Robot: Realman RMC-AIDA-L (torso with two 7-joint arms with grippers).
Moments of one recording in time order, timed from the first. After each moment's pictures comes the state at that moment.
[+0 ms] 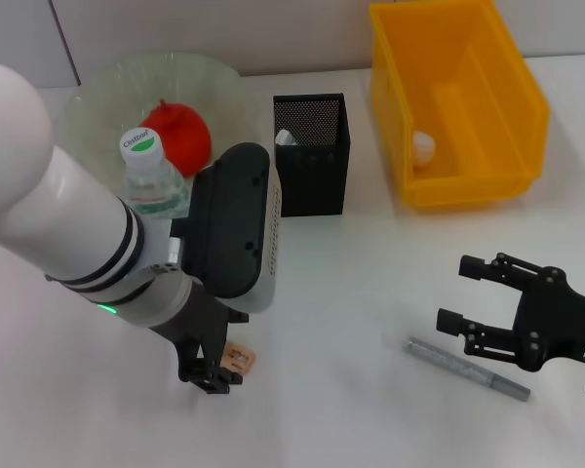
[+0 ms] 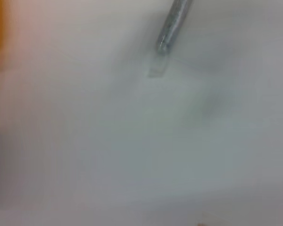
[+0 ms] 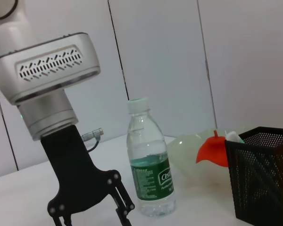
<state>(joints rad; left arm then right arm) -0.63 -2.08 1.83 1.34 2.50 1.43 -1.99 0.18 2.08 -0.80 -0.60 -1.70 -1.61 1.03</state>
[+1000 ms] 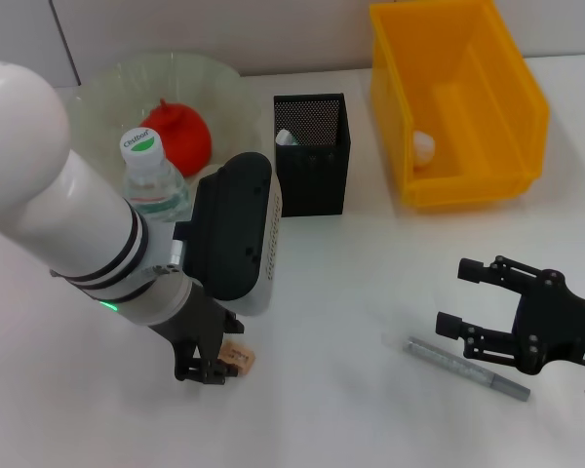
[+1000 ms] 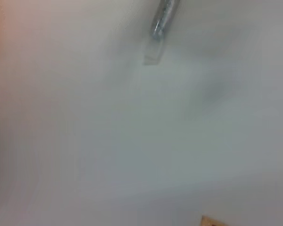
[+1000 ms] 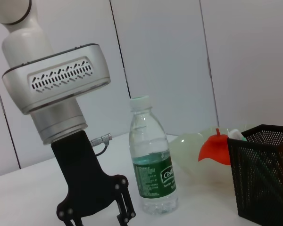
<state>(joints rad) -0.67 -2.08 1.83 1.24 2.49 1.40 -1.93 0.18 2.08 -0.80 -0.60 -1.70 -1.61 1.03</state>
